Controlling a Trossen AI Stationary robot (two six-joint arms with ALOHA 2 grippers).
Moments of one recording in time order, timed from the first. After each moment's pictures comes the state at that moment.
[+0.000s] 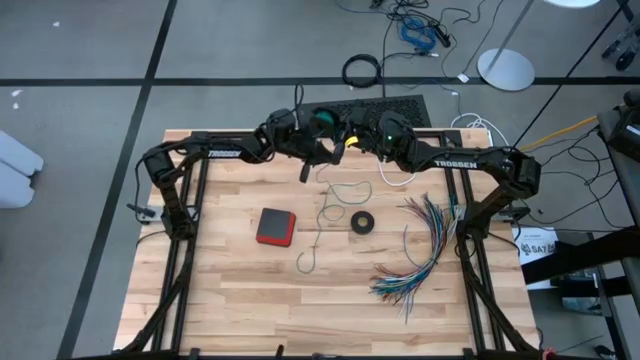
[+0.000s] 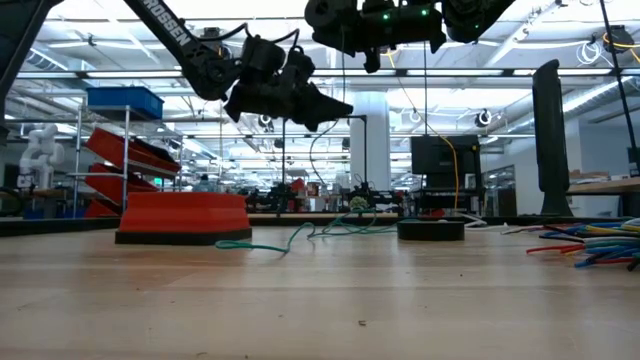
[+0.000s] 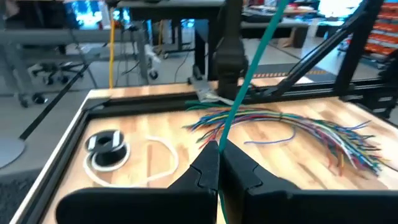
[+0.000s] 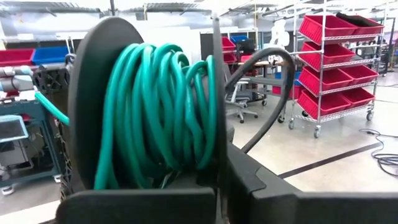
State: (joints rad) left arm 0.56 1.81 1.09 0.51 0.79 0.18; right arm -0.38 1.57 1.11 0.61 -0.01 0.12
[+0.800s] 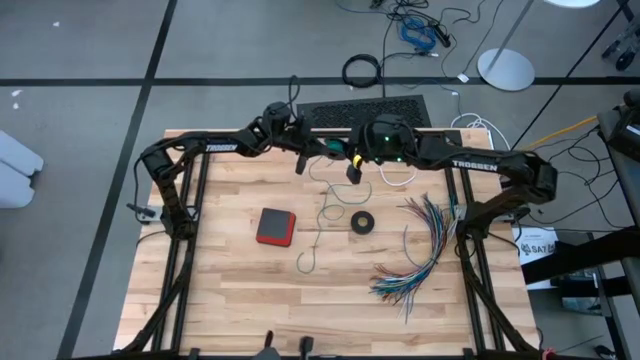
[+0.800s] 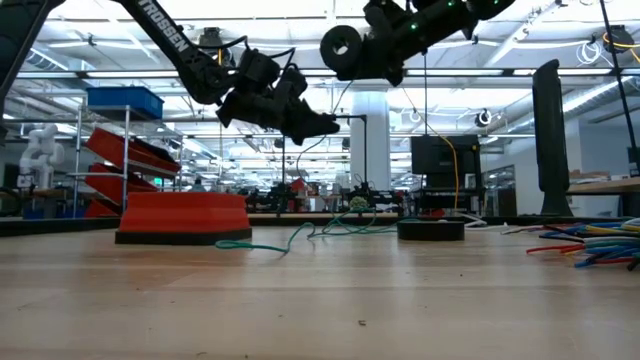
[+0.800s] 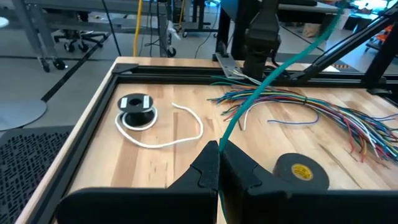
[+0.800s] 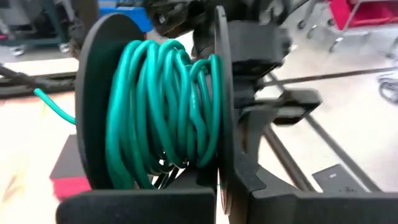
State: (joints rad) left arm 0.65 1.81 1.09 0.40 0.77 0.19; right arm -0.38 1.44 1.11 -0.01 -0.08 -0.06
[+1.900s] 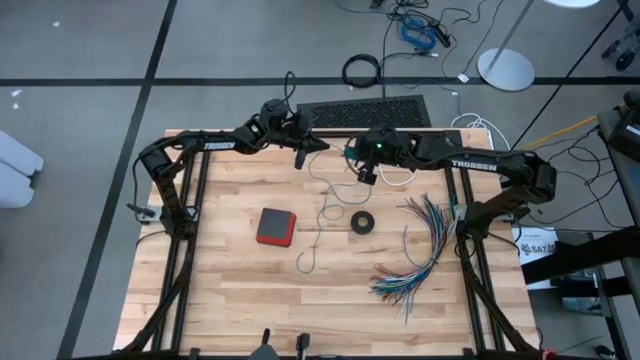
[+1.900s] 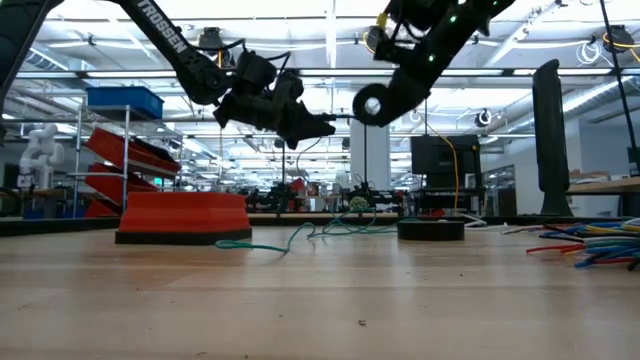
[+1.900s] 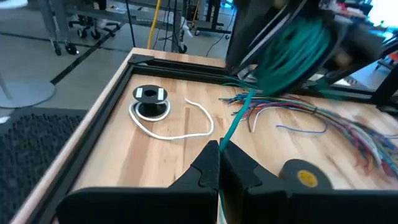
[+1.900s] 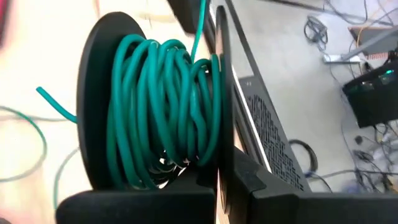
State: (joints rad) left arm 0.68 1.80 1.08 0.39 0.76 0.10; right arm -0.38 1.43 1.11 -0.39 0.26 -0.32
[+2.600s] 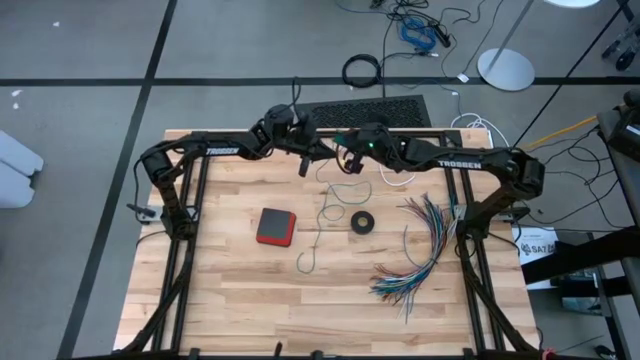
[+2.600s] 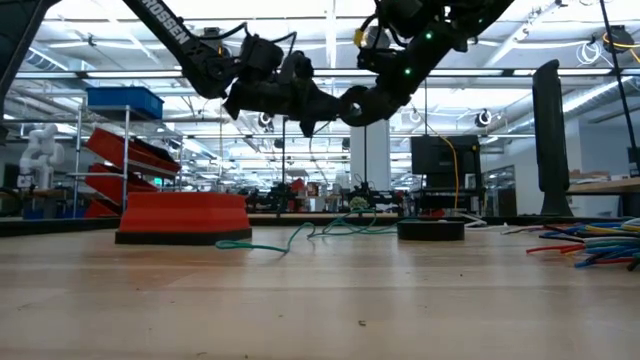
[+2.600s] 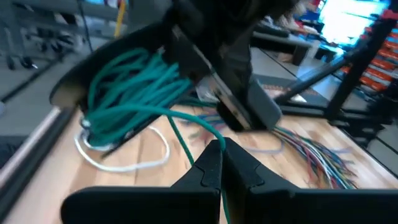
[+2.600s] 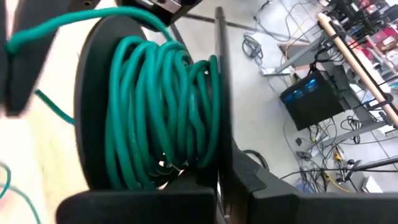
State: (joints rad) left arm 0.59 1.80 1.10 0.46 0.81 -0.01; right arm -0.38 1.54 1.11 -0.12 0.48 -0.36
